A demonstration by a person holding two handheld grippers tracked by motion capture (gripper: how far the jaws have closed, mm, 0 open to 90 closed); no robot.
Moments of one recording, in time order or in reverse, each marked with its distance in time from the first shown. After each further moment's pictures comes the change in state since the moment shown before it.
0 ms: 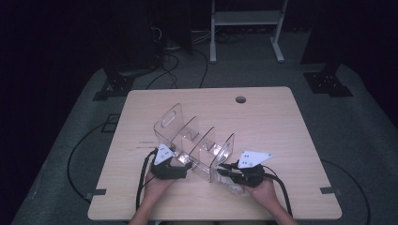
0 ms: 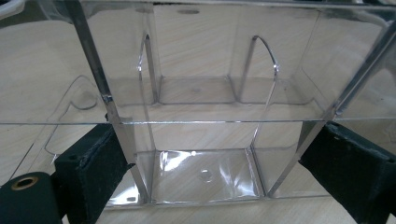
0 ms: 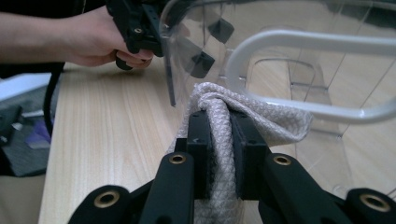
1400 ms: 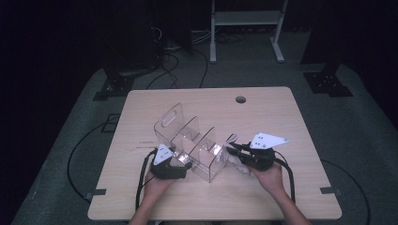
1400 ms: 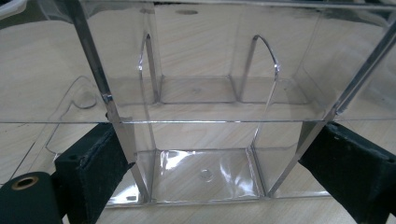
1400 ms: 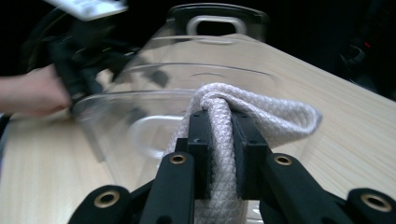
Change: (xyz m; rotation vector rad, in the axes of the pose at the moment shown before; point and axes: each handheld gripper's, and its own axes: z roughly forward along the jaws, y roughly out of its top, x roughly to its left) left arm 0.002 -0.002 -0.001 -0.007 -0.013 0.000; right arm -0.026 0.031 -0.030 -0.091 -0.157 0.034
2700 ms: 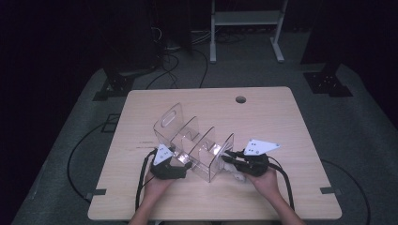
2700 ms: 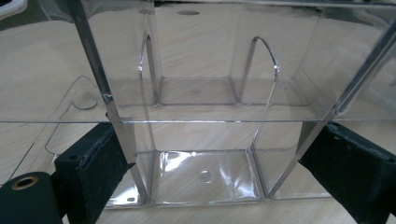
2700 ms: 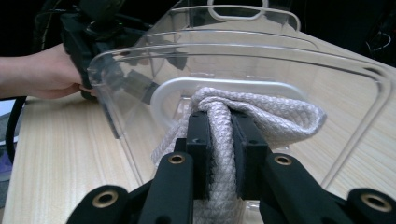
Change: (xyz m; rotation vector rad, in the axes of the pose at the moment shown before) left arm 0.001 -0.001 0.001 -0.011 0.004 -0.003; right arm 0.007 -0.019 0.016 0.035 0.056 0.013
